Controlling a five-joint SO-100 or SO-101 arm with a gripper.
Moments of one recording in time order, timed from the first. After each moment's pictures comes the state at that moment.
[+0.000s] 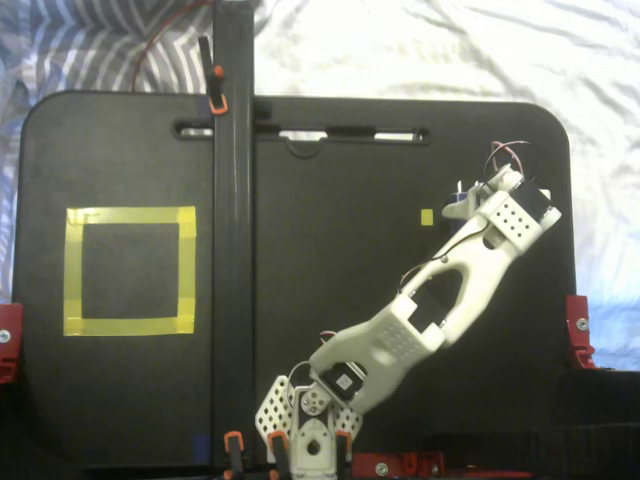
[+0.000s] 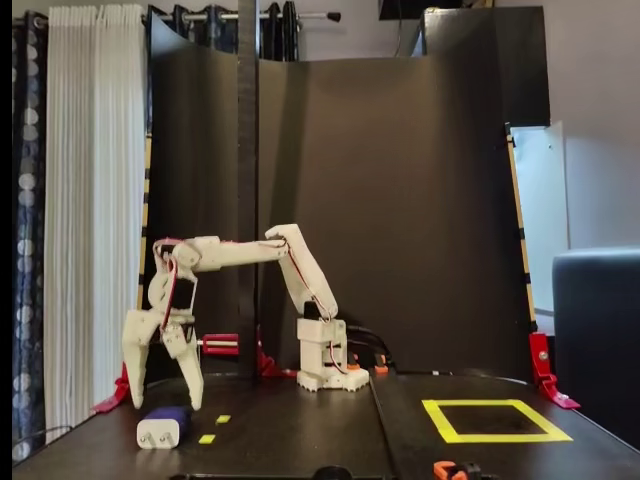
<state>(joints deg) 45.7 57.7 63.5 71.8 -136.8</state>
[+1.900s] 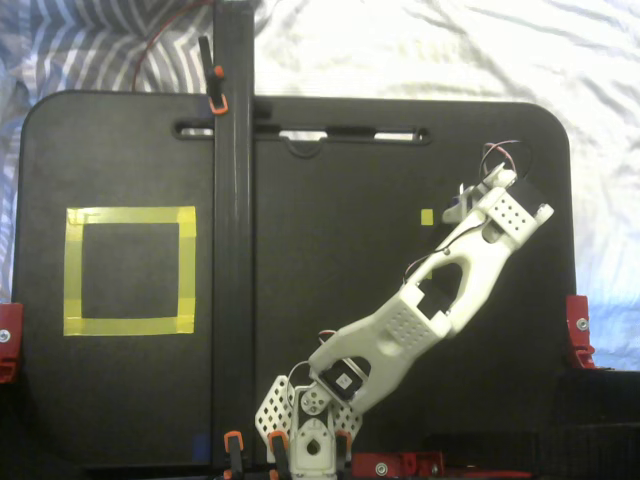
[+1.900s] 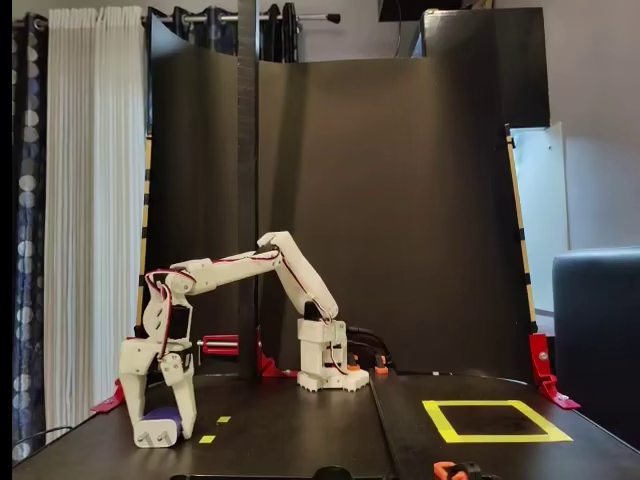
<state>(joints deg) 44.6 53.5 62.8 72.8 -136.7</state>
